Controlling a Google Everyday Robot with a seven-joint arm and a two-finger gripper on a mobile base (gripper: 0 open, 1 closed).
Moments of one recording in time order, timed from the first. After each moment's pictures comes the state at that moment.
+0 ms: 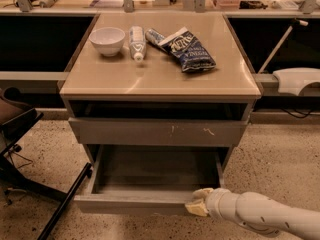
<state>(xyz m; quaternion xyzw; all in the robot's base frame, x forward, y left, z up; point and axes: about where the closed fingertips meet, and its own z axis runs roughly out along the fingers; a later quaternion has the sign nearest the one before) 0.461 -0.142 0.439 -0.35 0.86 0.15 0.34</state>
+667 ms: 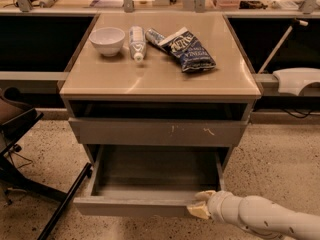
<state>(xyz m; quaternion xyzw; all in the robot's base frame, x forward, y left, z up) 0.452 -0.147 0.442 -0.34 0.86 0.14 0.34</state>
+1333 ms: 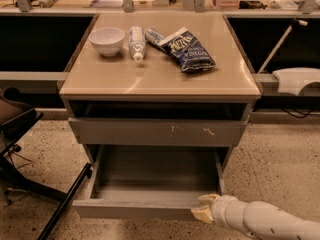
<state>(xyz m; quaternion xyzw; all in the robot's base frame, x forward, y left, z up) 0.437 -0.156 0.445 -0.33 0.87 0.14 0.34</state>
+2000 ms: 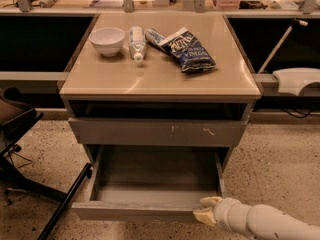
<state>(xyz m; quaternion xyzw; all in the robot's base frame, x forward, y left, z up) 0.427 -0.162 0.448 -0.32 0.87 0.14 0.34</state>
